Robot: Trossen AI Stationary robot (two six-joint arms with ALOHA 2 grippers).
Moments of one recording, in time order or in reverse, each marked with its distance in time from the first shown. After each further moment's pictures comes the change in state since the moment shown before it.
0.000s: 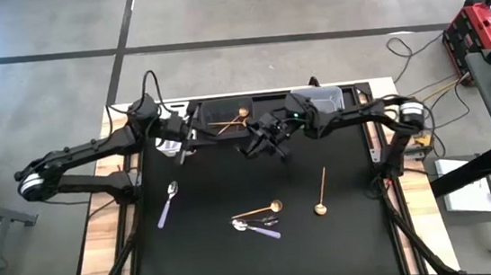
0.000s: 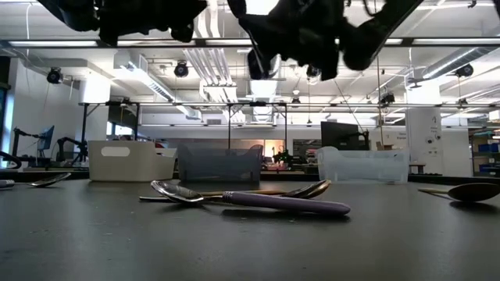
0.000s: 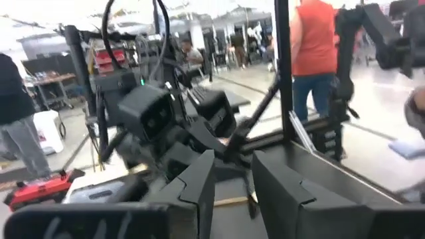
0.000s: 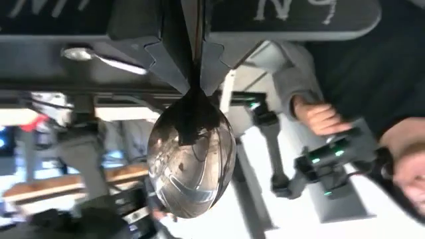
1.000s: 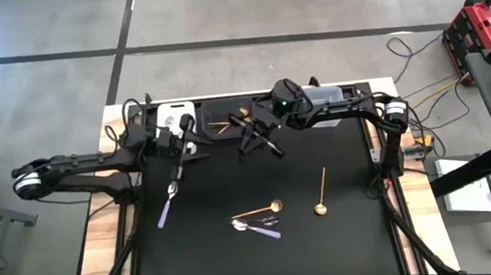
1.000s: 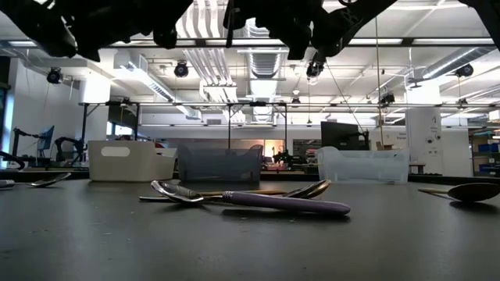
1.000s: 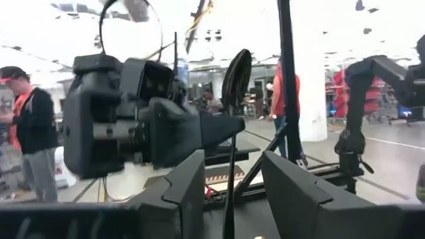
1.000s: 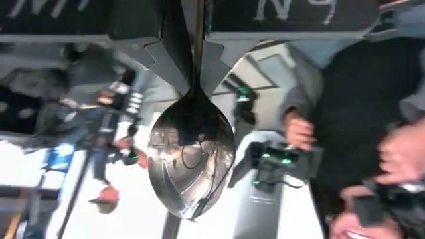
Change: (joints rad) left arm -0.140 -0.057 -0.295 0.519 -0.234 -0.217; right arm -0.007 0.131 0.328 0.022 -0.273 -0.310
